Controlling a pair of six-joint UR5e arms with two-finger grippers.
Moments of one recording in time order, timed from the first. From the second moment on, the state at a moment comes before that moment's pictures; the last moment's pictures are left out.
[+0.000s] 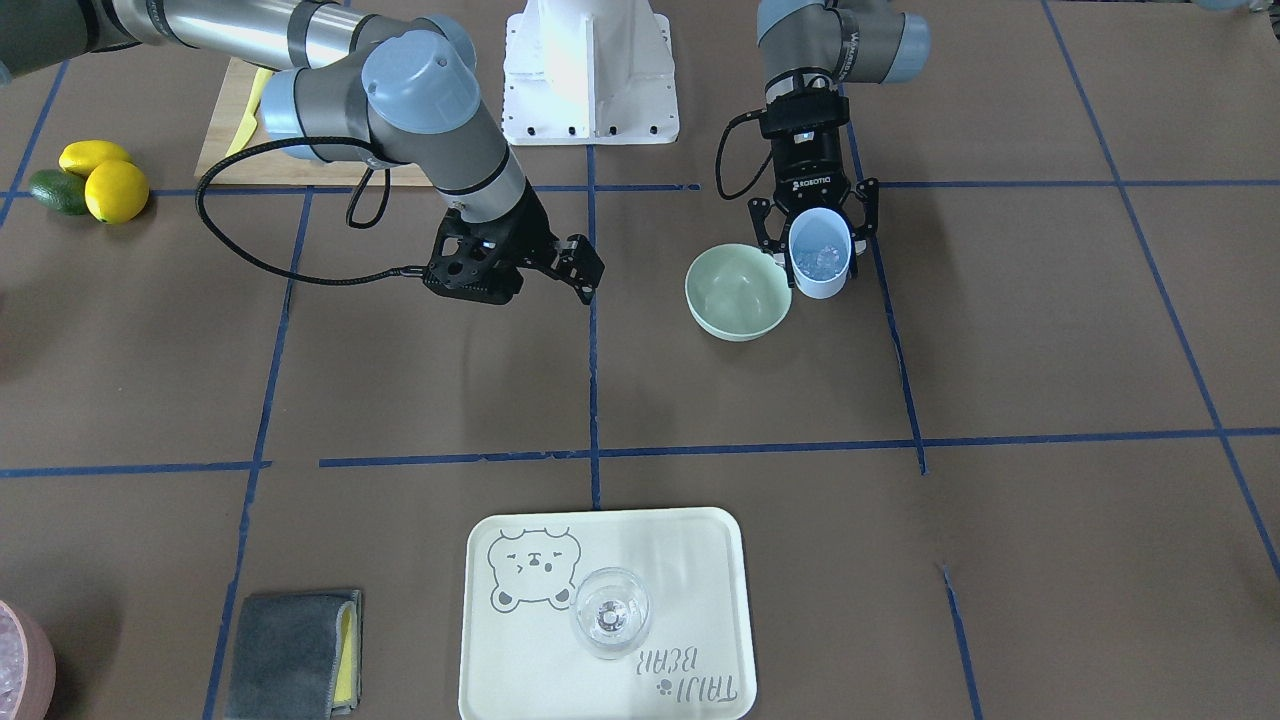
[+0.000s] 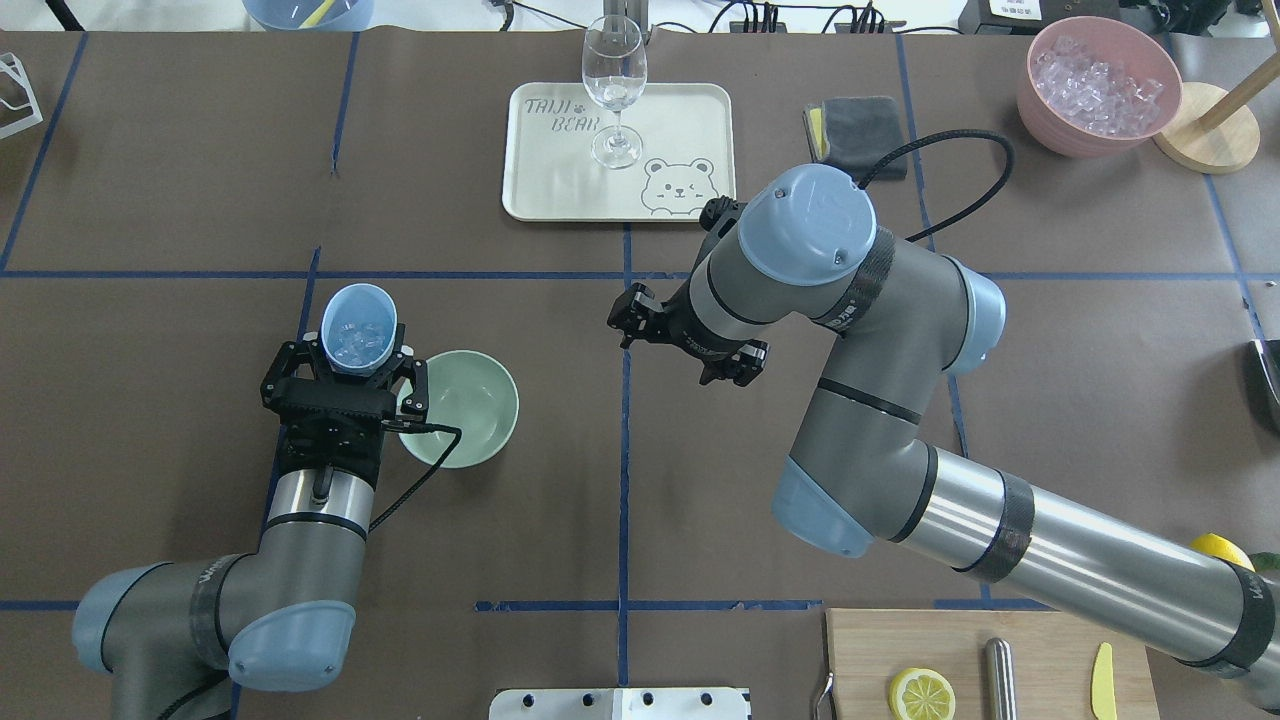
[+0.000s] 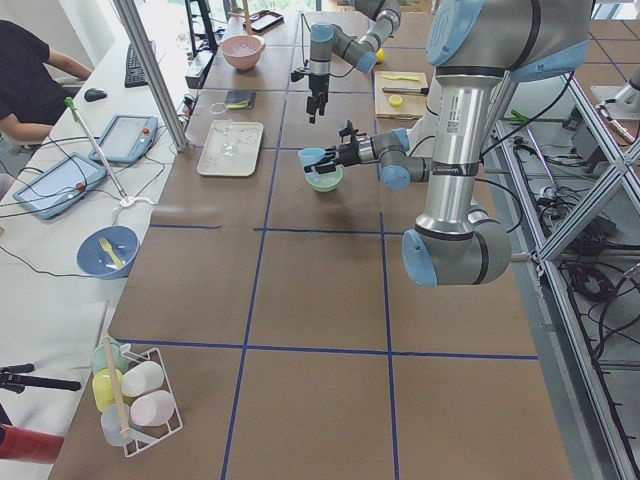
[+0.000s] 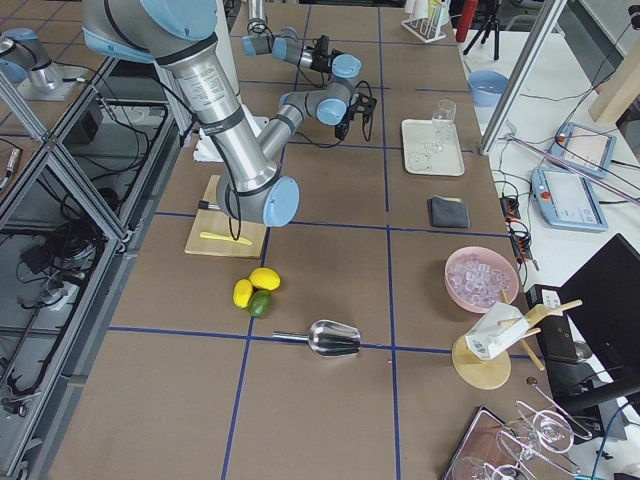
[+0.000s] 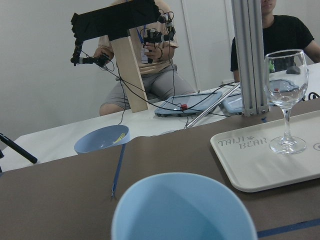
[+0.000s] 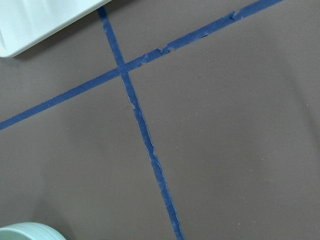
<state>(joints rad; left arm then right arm) -0.16 -1.77 -1.87 -1.96 -0.39 -1.06 0.56 -0.92 1.66 -1.32 1.99 1.63</state>
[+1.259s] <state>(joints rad) -0.13 -1.75 -1.80 -1.96 -0.18 -0.25 0.57 -1.01 1.76 -1.32 1.99 1.60</state>
